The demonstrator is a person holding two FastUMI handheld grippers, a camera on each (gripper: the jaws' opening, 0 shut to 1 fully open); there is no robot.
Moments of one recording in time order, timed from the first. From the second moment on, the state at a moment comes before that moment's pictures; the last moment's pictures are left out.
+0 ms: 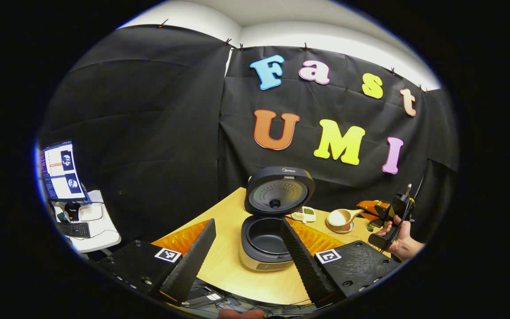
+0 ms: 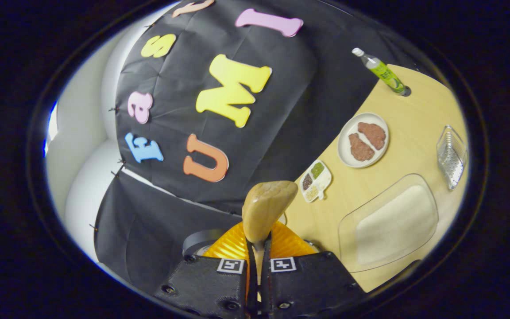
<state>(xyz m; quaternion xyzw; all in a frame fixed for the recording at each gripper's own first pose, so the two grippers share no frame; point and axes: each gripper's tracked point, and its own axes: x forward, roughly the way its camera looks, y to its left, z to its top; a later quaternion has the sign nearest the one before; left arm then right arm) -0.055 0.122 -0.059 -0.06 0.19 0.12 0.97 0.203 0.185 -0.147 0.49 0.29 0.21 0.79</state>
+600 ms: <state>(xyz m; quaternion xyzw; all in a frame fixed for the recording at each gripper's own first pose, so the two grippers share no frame) -0.087 0.176 -0.057 -0.08 0.18 0.18 0.96 0.187 0.324 -0.184 0.30 0.34 0.26 0.85</state>
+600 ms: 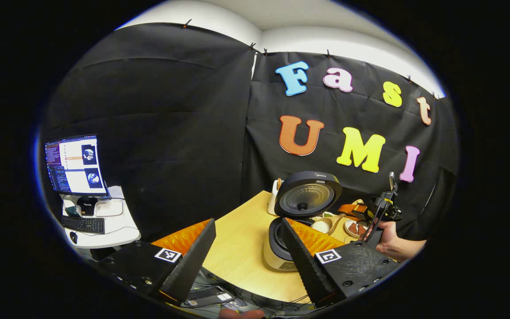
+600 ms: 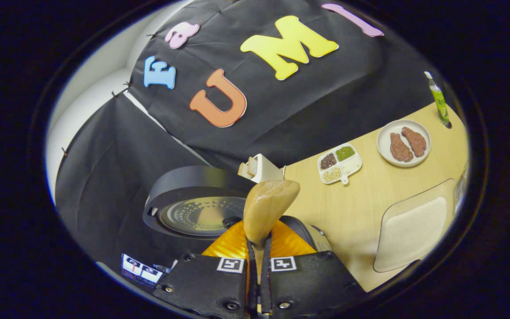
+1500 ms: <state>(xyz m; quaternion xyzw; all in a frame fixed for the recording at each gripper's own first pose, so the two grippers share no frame) -0.098 0.193 -0.058 -0.08 0.17 0.18 0.96 0.170 0.356 -0.159 0.03 0.22 0.31 0.92</state>
